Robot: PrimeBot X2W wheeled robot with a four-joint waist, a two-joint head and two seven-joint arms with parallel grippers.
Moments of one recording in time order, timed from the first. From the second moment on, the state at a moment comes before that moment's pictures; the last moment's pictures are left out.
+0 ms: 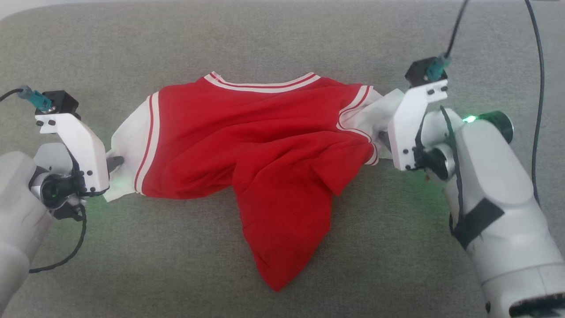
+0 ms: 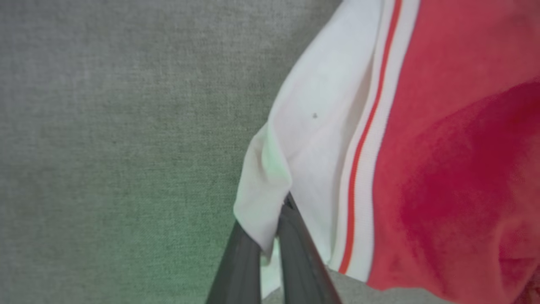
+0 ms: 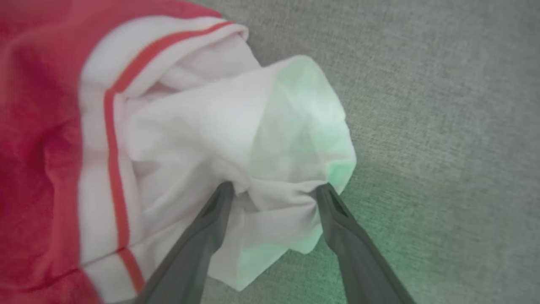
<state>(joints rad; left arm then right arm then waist) -0.98 0.63 -1.00 0.92 -1.31 -0.13 0.50 -0.85 -0.06 0.12 0.78 0.15 0.13 0.76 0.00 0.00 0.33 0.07</state>
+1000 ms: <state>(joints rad) -1.34 0.63 -0.98 1.02 -1.25 -0.13 0.30 -1.14 -0.12 0.23 0.73 0.33 0.13 0.43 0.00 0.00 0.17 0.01</state>
